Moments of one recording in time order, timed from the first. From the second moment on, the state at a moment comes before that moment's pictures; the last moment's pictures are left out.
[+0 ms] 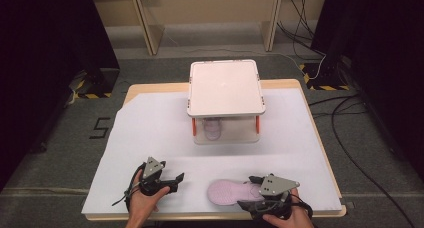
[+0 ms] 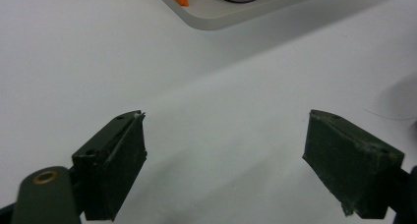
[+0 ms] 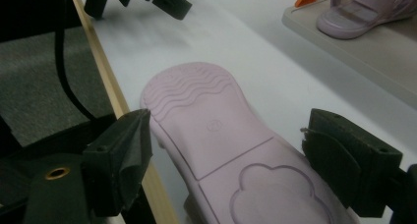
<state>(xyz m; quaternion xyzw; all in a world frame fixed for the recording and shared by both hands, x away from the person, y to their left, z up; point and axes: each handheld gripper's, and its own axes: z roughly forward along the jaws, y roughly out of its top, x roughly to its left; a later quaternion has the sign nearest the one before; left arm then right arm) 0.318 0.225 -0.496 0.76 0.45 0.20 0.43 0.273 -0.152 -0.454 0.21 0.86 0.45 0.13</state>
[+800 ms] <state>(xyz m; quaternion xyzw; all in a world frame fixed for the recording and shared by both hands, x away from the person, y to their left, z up) 0.320 0.223 -0.498 0.76 0.45 0.19 0.43 0.291 -0.149 -0.457 0.21 0.87 0.43 0.13</state>
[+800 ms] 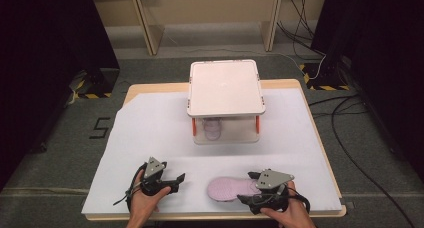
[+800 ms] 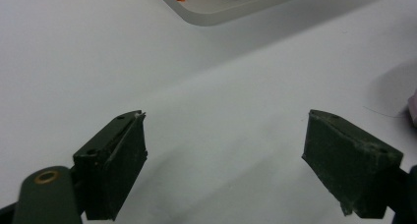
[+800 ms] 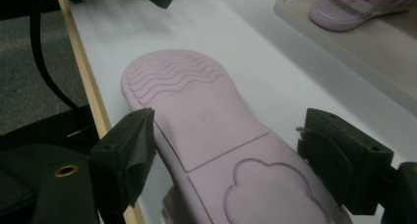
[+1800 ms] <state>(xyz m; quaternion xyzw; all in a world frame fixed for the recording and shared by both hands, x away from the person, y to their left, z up) 0.320 0.224 -0.498 0.76 0.45 0.19 0.43 0.337 -0.132 -0.442 0.21 0.88 0.40 0.16</state>
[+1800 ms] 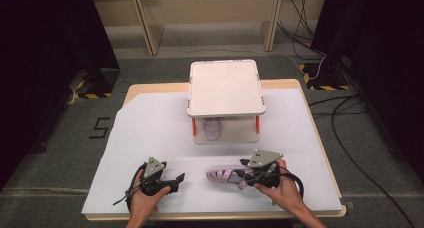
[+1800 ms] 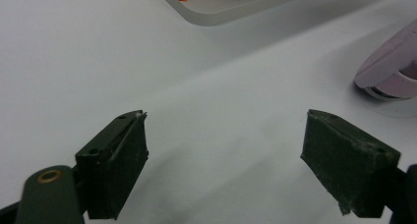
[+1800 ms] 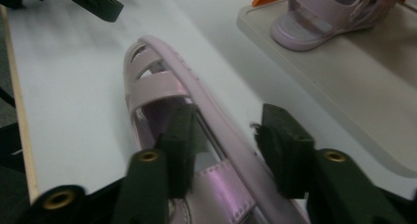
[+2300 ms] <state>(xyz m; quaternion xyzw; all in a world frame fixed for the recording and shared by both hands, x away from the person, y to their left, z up) 0.319 0.223 -0.497 0.76 0.44 0.19 0.43 0.328 -0.123 -0.434 0.22 0.89 0.37 0.15</state>
